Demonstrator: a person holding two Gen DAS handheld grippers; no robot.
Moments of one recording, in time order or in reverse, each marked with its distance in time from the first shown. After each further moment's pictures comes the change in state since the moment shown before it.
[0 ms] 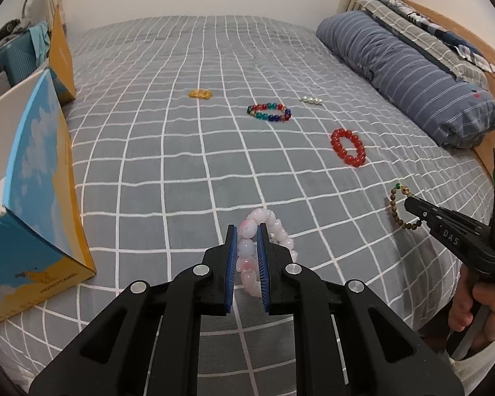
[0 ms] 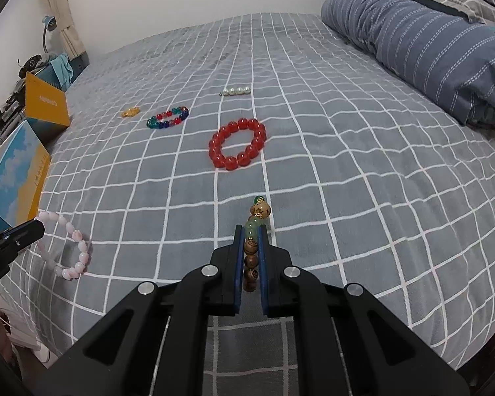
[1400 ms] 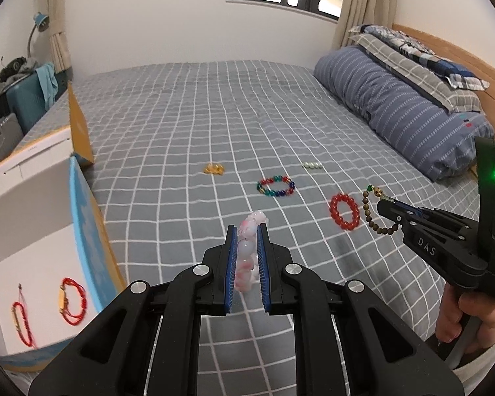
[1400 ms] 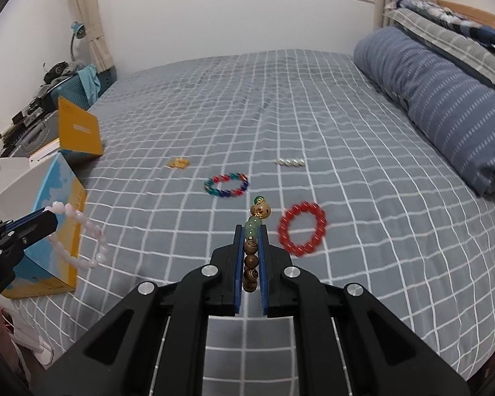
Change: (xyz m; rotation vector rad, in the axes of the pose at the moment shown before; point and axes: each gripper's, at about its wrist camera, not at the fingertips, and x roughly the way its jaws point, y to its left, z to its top) left arm -0.061 0.010 0.067 0.046 -0.155 0.038; right arm -0.033 0.073 0.074 -0.089 -0.109 0.068
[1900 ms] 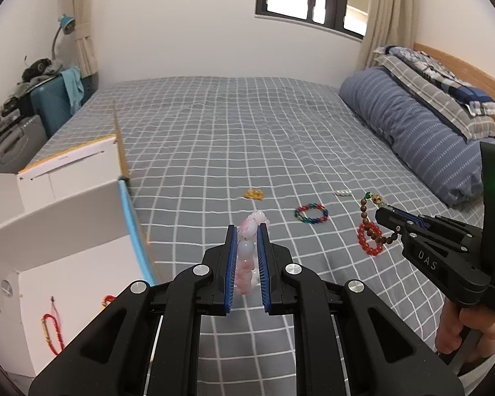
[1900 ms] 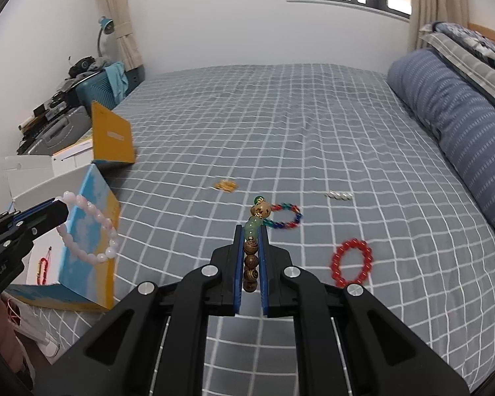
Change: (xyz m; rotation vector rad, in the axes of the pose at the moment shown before) left arm -0.028 0.049 0.029 -0.054 -0.048 0.081; right arm -0.001 0.066 0.041 -0.078 -0.019 0.080
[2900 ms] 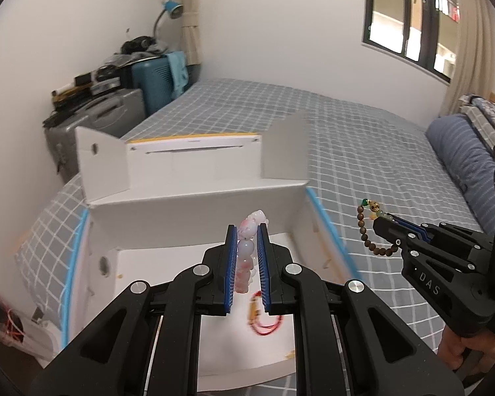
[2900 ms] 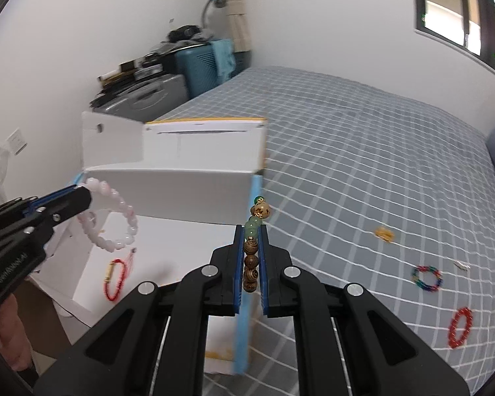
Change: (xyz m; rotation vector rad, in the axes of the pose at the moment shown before) left arm -0.073 0.176 -0.022 -0.211 -0.041 0.290; right arm 0.026 0.229 0.033 -0.284 0.008 0.273
